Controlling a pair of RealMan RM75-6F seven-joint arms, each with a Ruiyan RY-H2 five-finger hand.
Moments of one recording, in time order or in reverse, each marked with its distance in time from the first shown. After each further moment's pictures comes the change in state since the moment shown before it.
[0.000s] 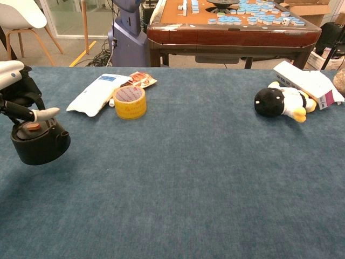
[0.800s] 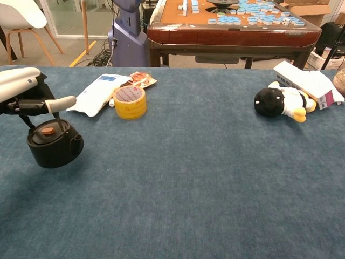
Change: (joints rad) left arm -0.029 -0.015 -0.012 -0.018 -0.049 -0.049 0.003; right arm 0.005 -0.001 0.002 0.007 0.001 -0.005 0.005
